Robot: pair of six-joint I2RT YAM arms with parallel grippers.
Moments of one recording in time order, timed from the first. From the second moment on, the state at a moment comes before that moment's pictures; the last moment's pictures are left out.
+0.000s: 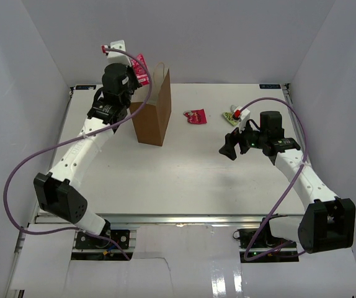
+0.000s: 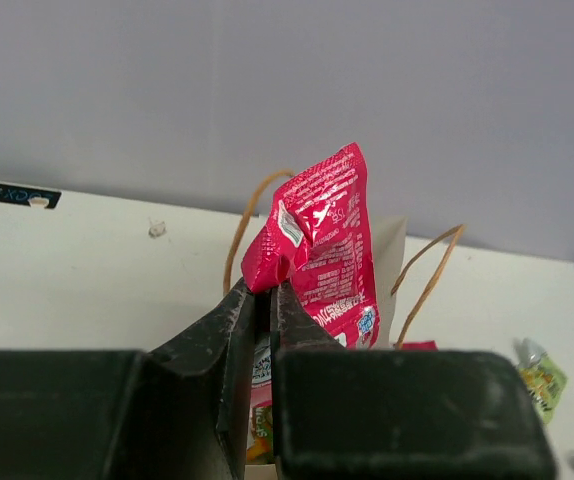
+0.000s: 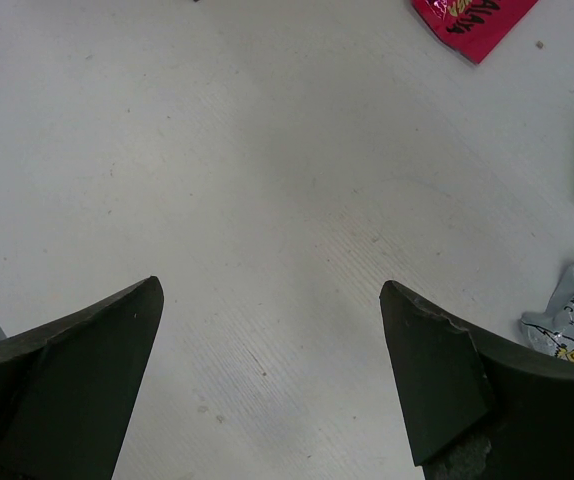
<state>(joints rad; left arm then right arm) -0.40 1.50 1.56 -0.10 -0.41 -0.20 0.18 1.22 0.91 -0.37 -0.66 -0.35</state>
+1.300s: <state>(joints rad) -0.40 0.62 0.67 -0.27 -0.07 -0.67 0.12 1.97 1.35 -0.42 0.10 -0.08</state>
